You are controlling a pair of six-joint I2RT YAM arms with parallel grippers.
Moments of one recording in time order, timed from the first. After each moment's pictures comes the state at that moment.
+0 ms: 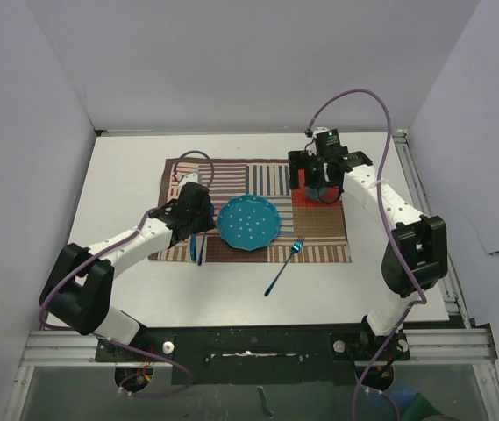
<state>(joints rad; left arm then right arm) -0.54 1.50 0.90 -0.22 -0.23 -0.67 0.33 1.71 1.47 -0.62 -0.02 0.18</state>
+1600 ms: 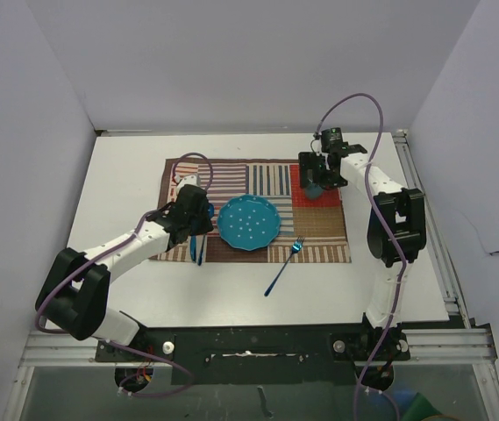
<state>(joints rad) -0.54 1.46 0.86 -0.22 -0.23 -0.65 0.20 2.03 1.63 -0.64 0.00 0.14</state>
